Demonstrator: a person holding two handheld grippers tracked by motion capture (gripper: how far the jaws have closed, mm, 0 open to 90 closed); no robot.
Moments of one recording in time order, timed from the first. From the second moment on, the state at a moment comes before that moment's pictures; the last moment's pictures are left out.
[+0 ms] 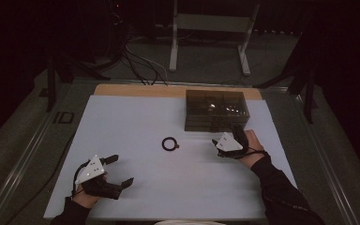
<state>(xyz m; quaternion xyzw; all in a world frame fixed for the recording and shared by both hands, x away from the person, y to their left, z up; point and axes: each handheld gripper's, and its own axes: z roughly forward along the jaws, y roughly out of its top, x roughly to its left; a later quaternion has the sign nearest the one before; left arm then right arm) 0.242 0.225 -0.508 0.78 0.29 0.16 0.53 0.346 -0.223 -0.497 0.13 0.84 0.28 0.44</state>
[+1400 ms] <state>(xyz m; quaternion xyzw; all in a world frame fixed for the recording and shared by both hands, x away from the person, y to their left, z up) 0.242 0.224 -0.508 0.78 0.29 0.16 0.53 0.363 -0.206 -0.531 0.08 0.82 0.10 0.56</state>
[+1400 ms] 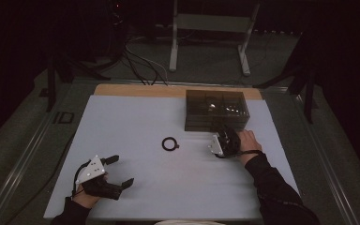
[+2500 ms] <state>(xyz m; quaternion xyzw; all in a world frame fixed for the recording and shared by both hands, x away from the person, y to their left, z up) 0.242 0.223 -0.509 0.78 0.29 0.16 0.53 0.372 -0.192 -0.545 0.06 0.80 0.05 0.59</state>
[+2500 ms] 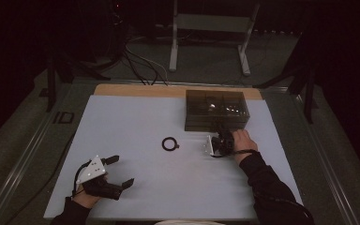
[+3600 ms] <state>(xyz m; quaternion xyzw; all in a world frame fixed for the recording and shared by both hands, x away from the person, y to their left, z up) 0.242 0.223 -0.509 0.78 0.29 0.16 0.53 0.349 -0.191 -0.539 0.07 0.80 0.06 0.59</state>
